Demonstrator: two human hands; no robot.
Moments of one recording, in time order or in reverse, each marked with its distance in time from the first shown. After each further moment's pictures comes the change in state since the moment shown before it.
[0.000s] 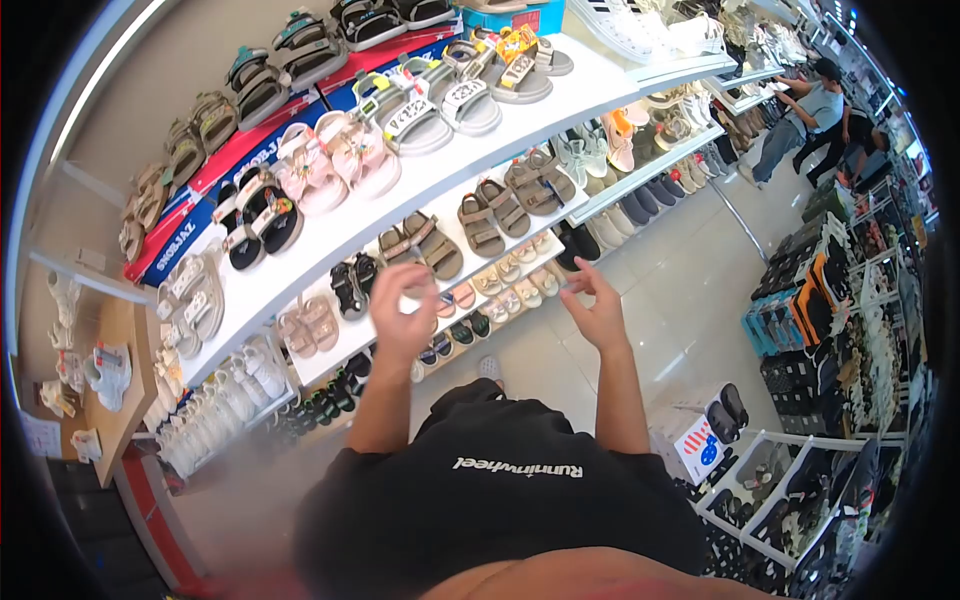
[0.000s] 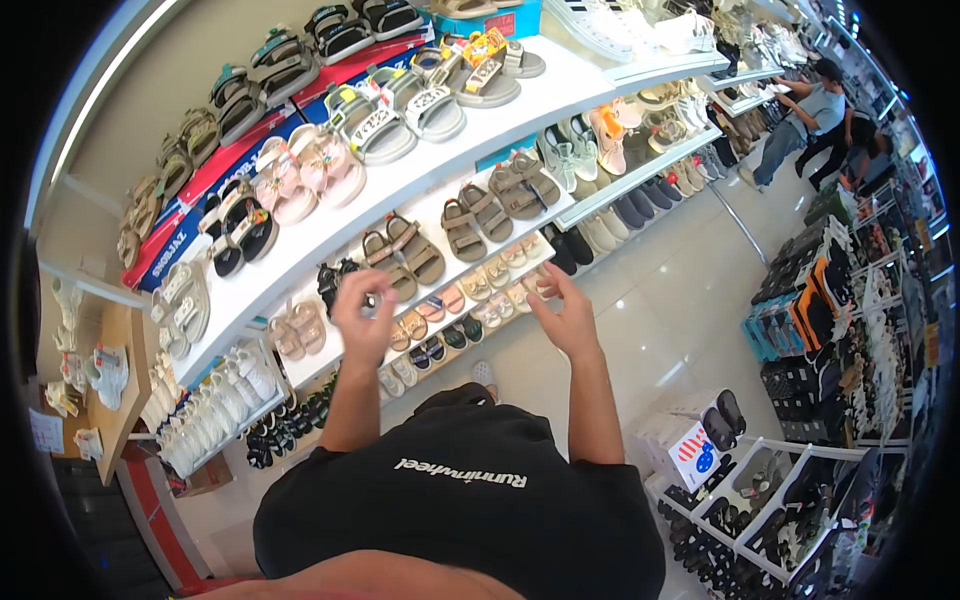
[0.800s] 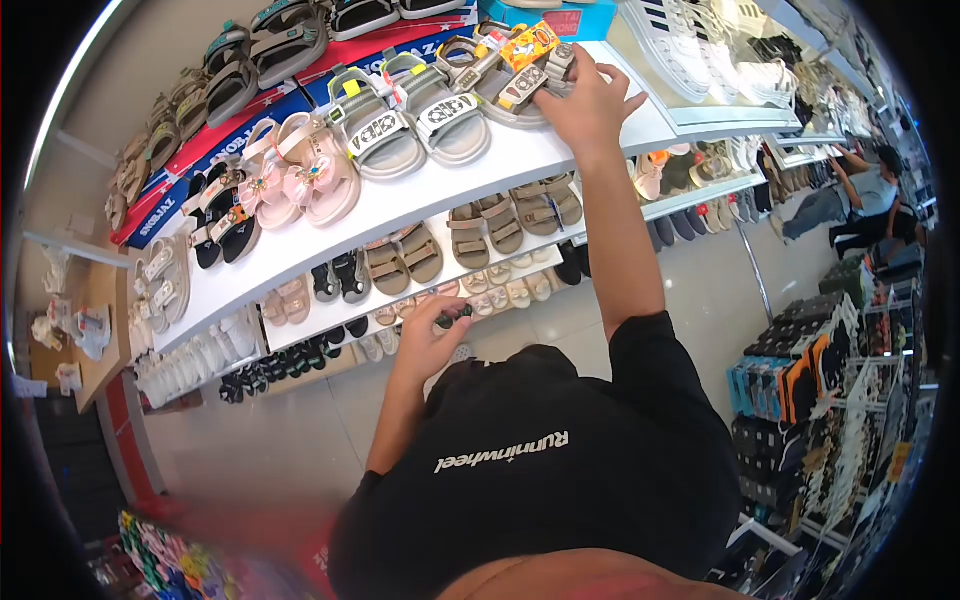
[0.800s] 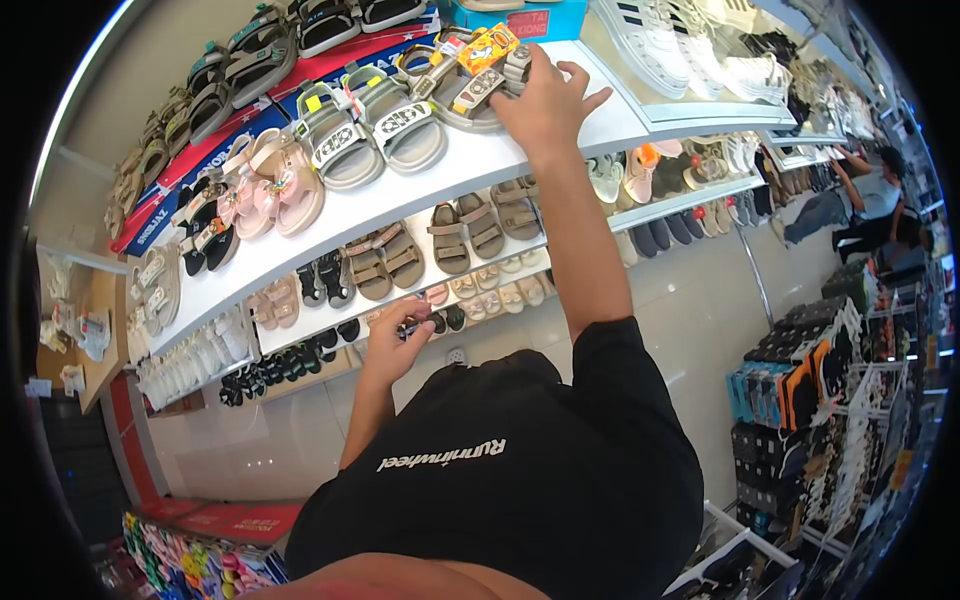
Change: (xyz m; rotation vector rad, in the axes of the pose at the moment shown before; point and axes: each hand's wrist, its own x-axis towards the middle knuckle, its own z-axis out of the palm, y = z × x) left_hand -0.020 0.000 0.115 -0.045 -0.248 -0.562; right_hand 0.360 -0.088 0.017 -0.622 0.165 -0.317
